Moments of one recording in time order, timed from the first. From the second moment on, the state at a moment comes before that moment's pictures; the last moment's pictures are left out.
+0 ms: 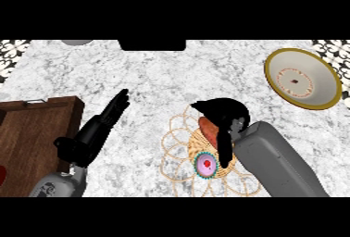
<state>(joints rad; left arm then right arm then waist) -0.15 0.27 -0.28 -1.56 0.17 -0.01 0.03 -0.62 -0.20 0.47 -1.40 0.45 0.79 0.70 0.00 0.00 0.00</state>
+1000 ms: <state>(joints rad) -0.14 0.17 -0.23 -1.59 0.07 -0.07 0.08 -0.56 -0.15 0.43 -1.15 0.78 0.63 0.44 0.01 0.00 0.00</state>
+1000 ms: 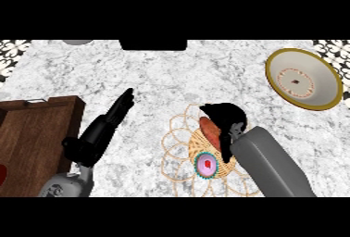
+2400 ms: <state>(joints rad) -0.14 0.12 -0.18 -1.58 0.02 -0.14 0.07 -0.74 -0.14 0.16 -0.77 1.02 0.15 0.34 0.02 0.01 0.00</state>
